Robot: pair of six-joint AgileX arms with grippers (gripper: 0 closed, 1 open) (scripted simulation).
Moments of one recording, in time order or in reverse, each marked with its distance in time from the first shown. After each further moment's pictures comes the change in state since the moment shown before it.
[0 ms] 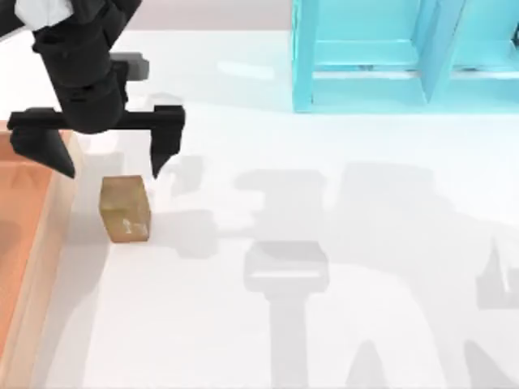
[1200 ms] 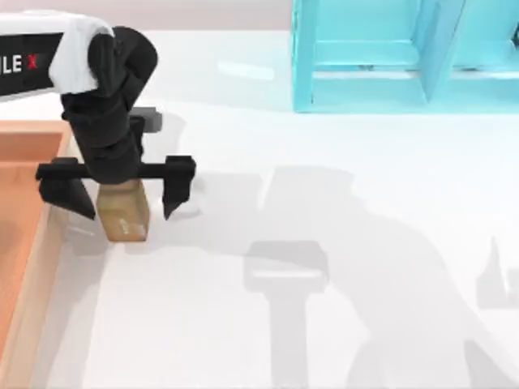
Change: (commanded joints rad) left arm -0.009 0.070 -0.208 0.275 0.013 0.001; right arm 0.000 0.000 0.000 0.000 0.000 0.000
